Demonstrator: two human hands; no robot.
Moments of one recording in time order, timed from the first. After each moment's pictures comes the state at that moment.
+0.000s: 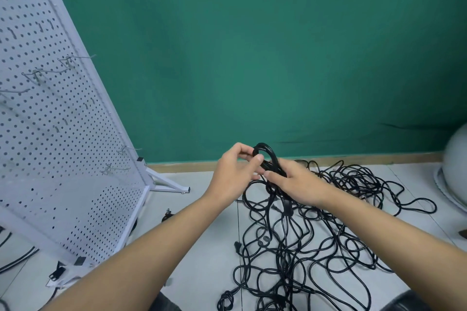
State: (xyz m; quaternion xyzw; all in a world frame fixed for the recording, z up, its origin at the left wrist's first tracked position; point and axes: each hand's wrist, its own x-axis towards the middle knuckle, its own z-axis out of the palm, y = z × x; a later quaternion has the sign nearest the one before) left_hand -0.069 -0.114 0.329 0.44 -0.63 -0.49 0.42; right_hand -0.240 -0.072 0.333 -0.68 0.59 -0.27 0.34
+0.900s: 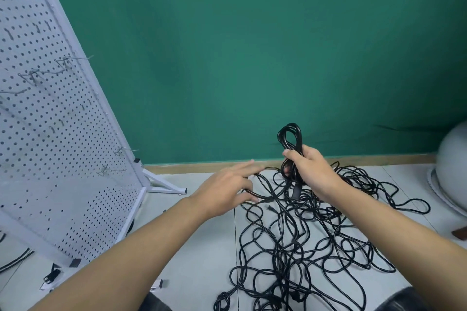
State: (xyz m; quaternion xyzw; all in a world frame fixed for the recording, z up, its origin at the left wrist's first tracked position) left_hand -0.040 -0.131 0.303 0.29 -0.94 -0.13 0.11; right_hand -0.263 -0.081 0.338 -0.45 0.64 -0.47 0.40
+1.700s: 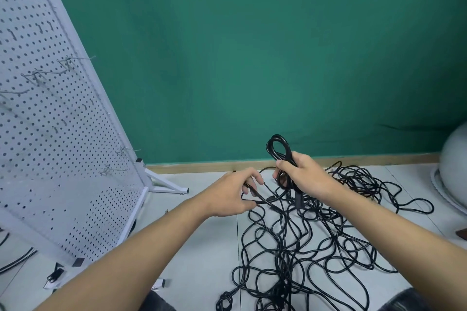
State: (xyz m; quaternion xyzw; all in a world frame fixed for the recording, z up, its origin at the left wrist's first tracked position) left_hand -0.040 -0.121 0.307 0.38 -0.85 -0.34 0.11; right_hand -0.257 -0.078 0.334 -0.57 0.65 -0.35 0.35
